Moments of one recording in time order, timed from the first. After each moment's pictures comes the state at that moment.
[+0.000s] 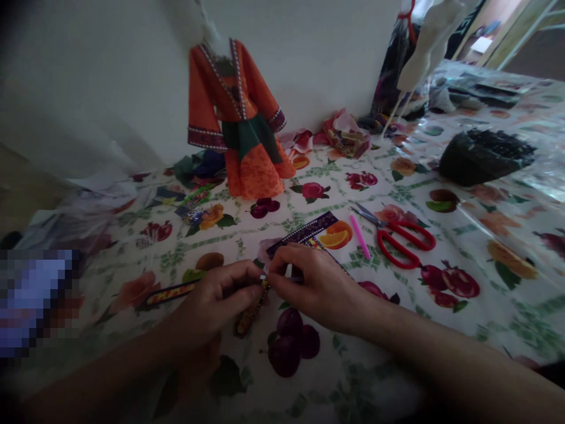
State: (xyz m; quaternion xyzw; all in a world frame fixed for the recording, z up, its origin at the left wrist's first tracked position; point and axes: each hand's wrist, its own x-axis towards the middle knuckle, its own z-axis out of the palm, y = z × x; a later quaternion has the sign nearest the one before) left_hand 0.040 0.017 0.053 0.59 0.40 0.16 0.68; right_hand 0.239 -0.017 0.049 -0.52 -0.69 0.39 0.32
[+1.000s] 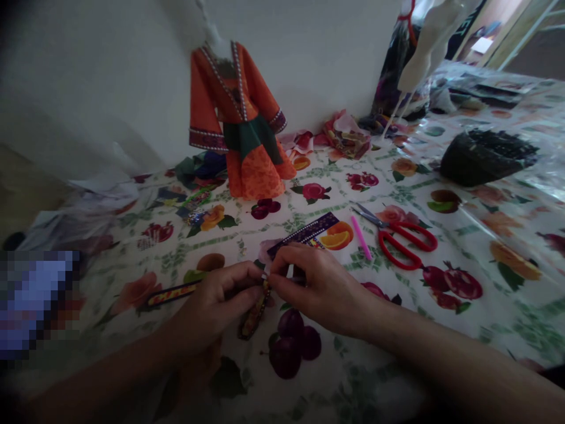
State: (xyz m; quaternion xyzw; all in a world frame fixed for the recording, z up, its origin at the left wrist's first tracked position) left_hand 0.042 0.018 0.048 0.61 0.40 0.17 0.67; right_hand 0.240 -0.018 0.053 -0.52 -0.69 0.39 0.32
